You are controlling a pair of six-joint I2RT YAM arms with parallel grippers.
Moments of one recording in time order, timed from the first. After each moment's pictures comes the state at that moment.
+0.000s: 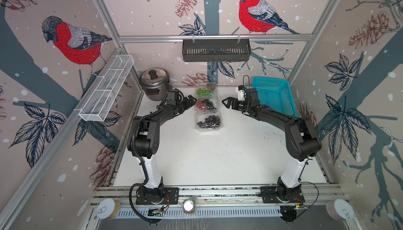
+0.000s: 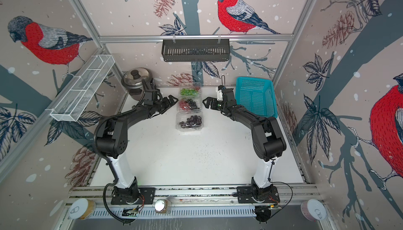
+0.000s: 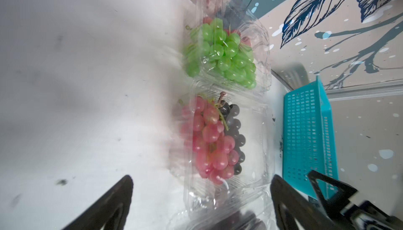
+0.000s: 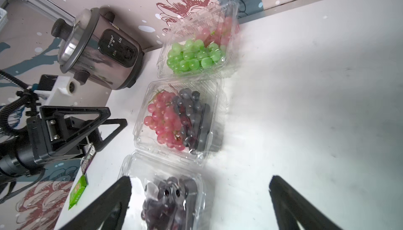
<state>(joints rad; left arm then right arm) -0.16 1.86 1.20 0.00 0.38 -0.69 0.35 1.81 1.20 0.07 -0.38 0.47</state>
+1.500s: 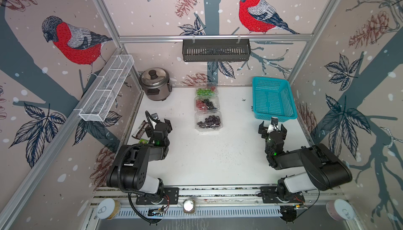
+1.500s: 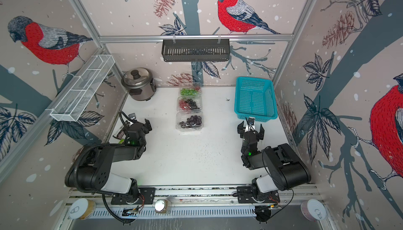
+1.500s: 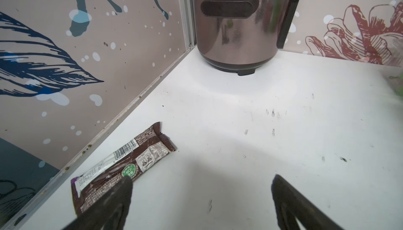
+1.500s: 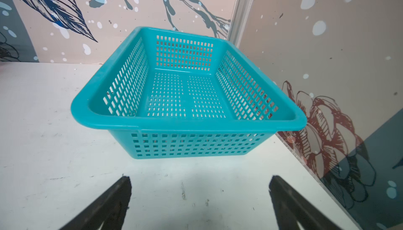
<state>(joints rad) -0.09 1.47 0.33 0.81 -0.50 -0.12 0.29 1.49 0.14 1.21 0.61 -0.10</state>
